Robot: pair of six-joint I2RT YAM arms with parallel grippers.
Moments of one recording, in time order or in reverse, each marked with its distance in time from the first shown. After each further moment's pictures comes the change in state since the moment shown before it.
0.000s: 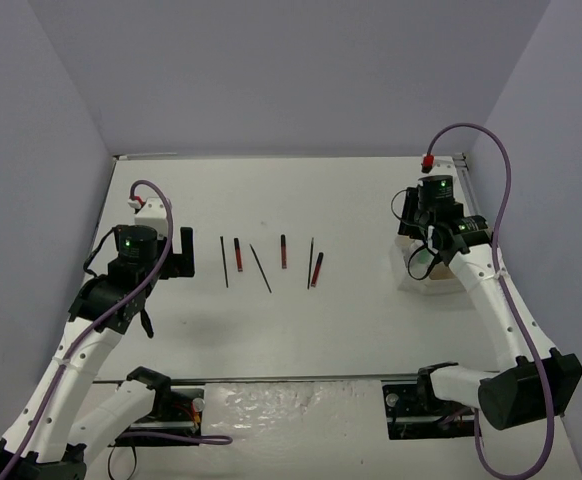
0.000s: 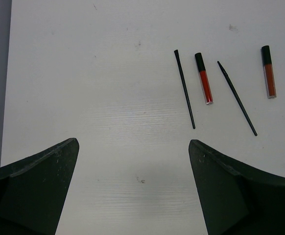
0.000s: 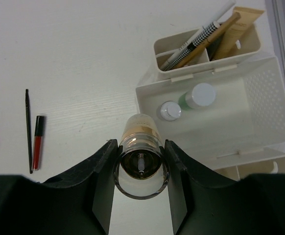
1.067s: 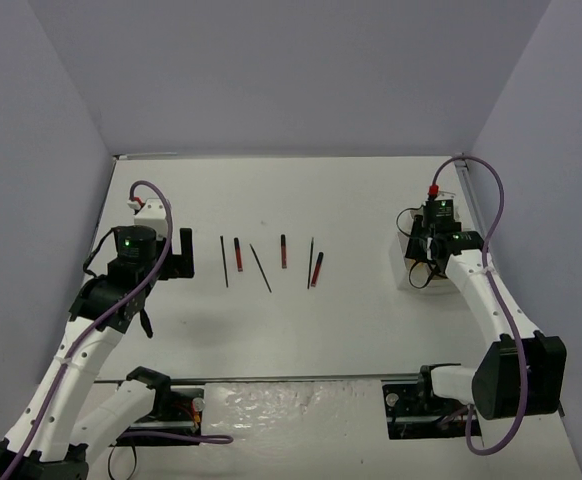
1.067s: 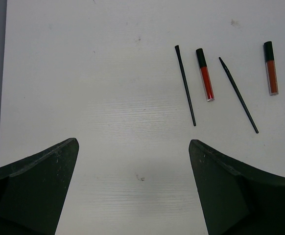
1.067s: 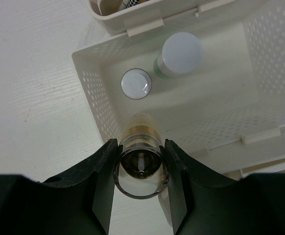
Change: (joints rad) left arm 0.023 -0.001 -0.011 0.000 0.024 0.000; right arm -0.134 0.028 -0.242 0.090 -0.034 0.000
